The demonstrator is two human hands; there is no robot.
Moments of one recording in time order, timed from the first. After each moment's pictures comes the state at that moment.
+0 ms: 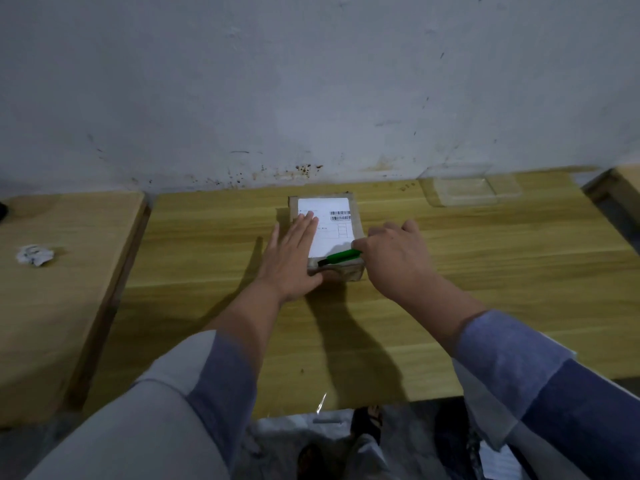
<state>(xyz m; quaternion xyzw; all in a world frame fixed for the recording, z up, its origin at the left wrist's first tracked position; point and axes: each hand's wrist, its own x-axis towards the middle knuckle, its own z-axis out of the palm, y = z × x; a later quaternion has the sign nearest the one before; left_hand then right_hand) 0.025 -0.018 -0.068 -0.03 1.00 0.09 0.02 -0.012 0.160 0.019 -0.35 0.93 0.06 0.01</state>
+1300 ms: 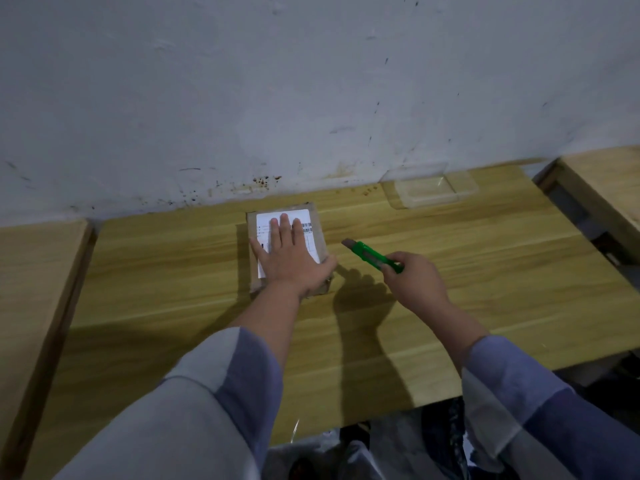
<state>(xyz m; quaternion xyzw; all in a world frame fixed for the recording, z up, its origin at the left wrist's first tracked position) -0.037 0.041 -0.073 -0.17 0.98 0.10 0.09 -0.047 0.233 -0.037 0.01 0.95 -0.30 0.13</state>
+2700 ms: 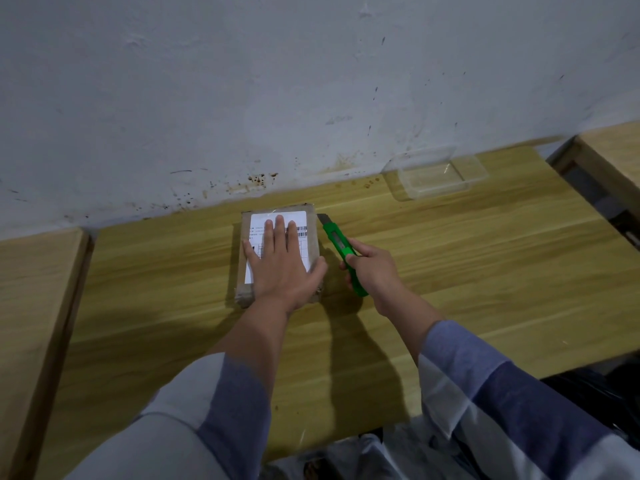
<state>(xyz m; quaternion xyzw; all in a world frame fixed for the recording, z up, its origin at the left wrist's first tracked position) -0.029 0.027 -0.087 -0.14 0.99 0.07 0.04 -0.056 0.173 -0.046 0.15 0.74 -0.62 0.24</state>
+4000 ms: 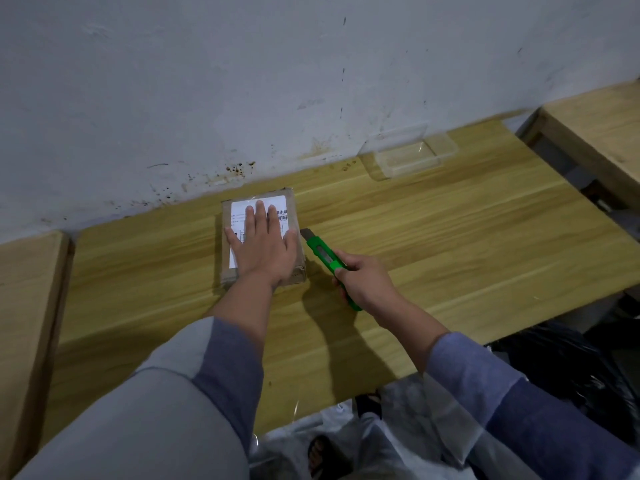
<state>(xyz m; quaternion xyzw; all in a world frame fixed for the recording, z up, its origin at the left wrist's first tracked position) -0.033 0.026 -0.086 -0.15 0.98 0.06 0.07 -0.005 0.198 -0.051 0.07 0.80 -0.55 0.23</state>
